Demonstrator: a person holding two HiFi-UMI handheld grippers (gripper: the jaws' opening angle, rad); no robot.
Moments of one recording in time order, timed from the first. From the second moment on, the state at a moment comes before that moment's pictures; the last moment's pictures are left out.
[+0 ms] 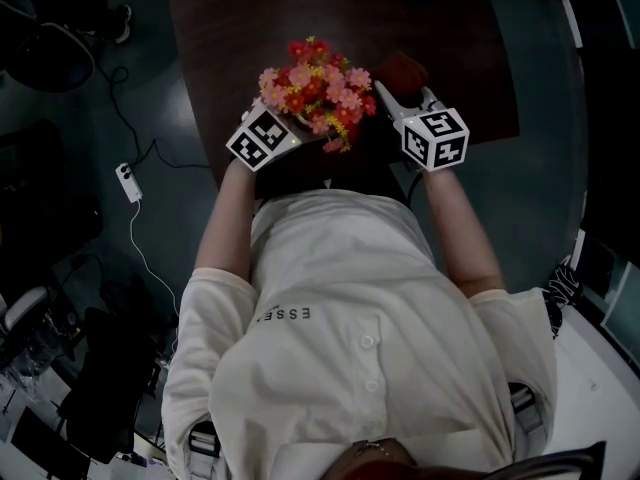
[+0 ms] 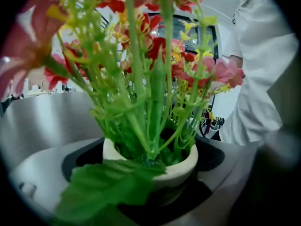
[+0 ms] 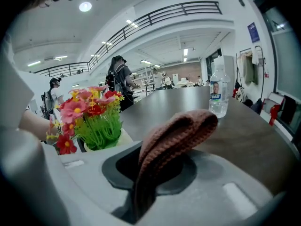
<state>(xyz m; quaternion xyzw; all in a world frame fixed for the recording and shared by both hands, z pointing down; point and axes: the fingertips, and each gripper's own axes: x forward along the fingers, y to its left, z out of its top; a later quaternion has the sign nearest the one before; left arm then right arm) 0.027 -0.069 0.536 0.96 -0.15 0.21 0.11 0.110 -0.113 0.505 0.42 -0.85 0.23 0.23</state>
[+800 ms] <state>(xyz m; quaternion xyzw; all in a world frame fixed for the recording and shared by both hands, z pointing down) -0.077 0.015 0.369 0.81 -0.59 0.04 0.02 0.104 -0.006 0.448 0.37 -0.89 0.19 0.18</state>
